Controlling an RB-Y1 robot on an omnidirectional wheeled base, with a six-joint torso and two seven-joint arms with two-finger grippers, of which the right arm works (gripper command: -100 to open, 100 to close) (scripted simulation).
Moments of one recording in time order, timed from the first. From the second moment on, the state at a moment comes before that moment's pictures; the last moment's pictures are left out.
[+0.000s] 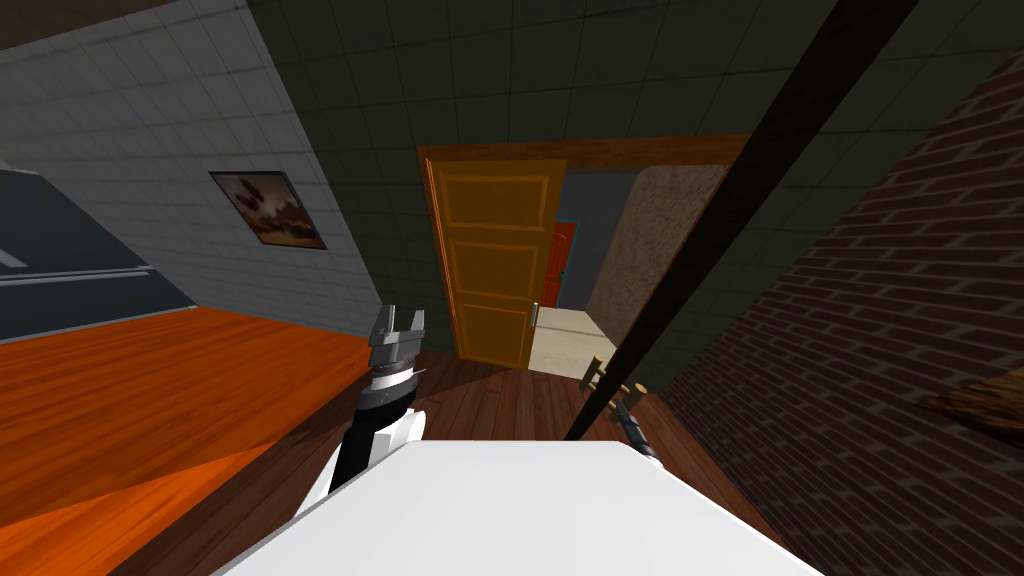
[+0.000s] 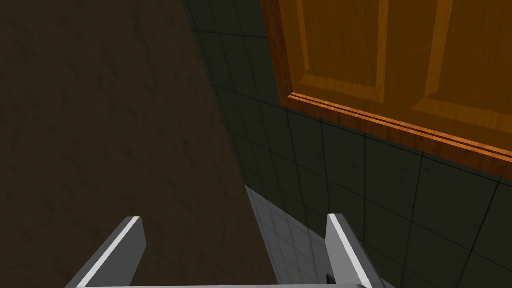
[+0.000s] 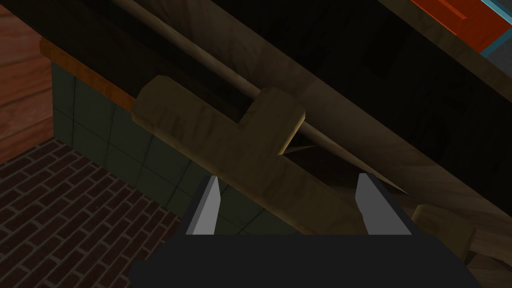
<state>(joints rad) 0.18 -0.30 -0.23 -0.61 -0.02 -0.83 0.24</state>
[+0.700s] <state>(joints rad) 0.20 -0.30 -0.22 -0.63 -0.02 -0.83 0.23</state>
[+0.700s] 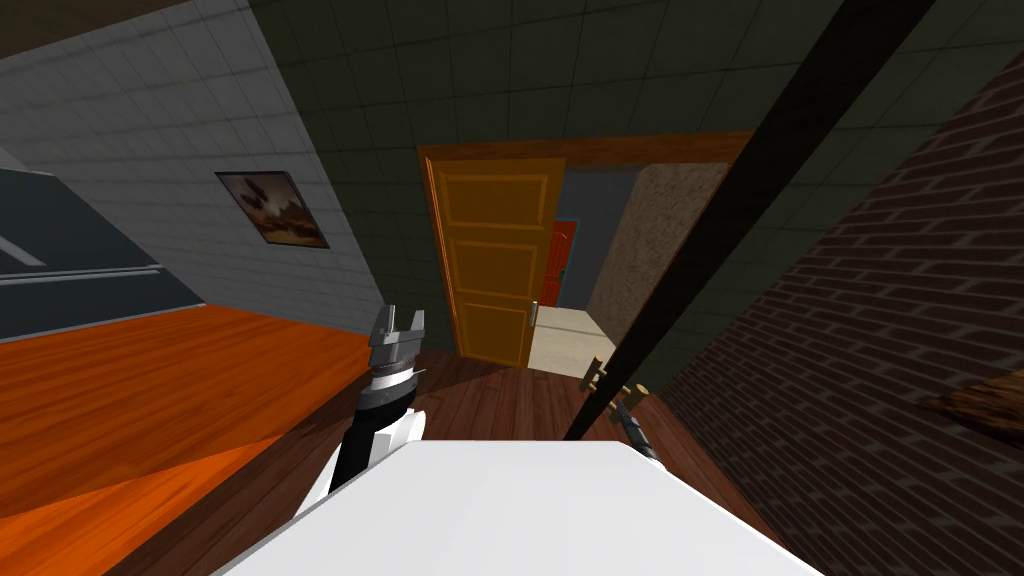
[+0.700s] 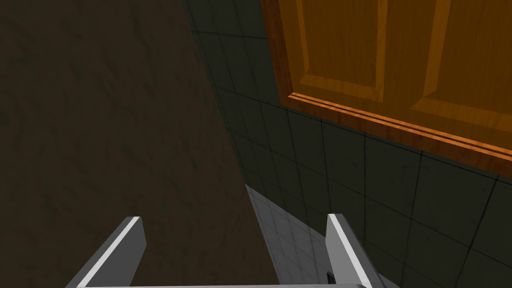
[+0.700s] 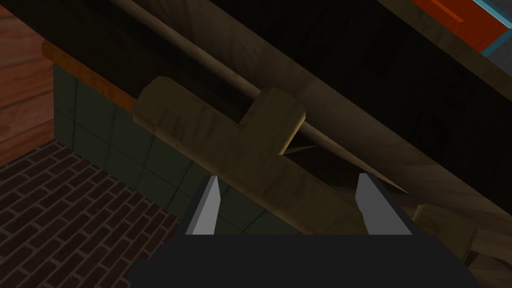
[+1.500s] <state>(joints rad) 0.22 -0.30 -0.21 -0.66 -0.02 -0.81 0.22</state>
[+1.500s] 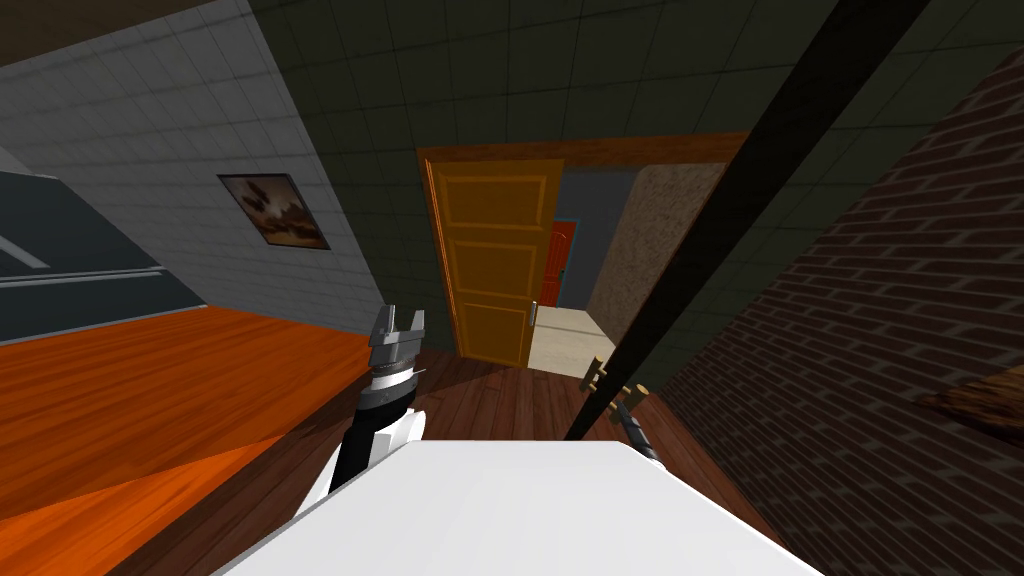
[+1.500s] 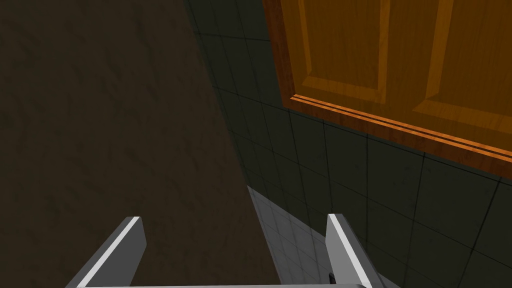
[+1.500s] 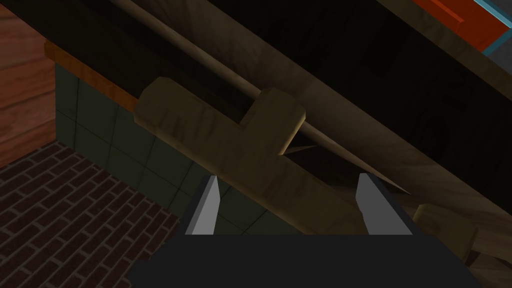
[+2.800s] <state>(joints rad) 0.22 -0.31 -0.20 -0.66 -0.02 -0.83 0.21</state>
